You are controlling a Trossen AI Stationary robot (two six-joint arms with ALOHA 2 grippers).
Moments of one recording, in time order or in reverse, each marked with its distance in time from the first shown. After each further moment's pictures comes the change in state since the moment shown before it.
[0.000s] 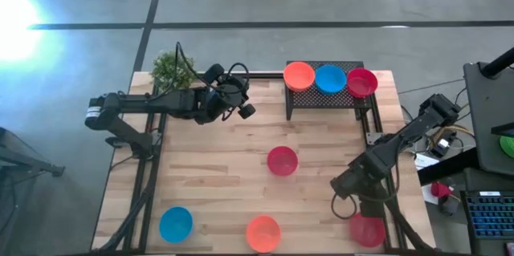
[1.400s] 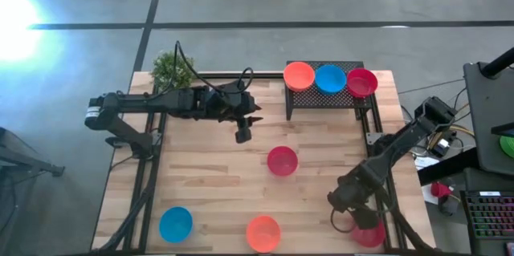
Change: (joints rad) left arm 0.000 -0.002 0.021 -0.037 0.677 0.040; right arm 0.075 0.071 -0.116 0.386 0.066 -0.112
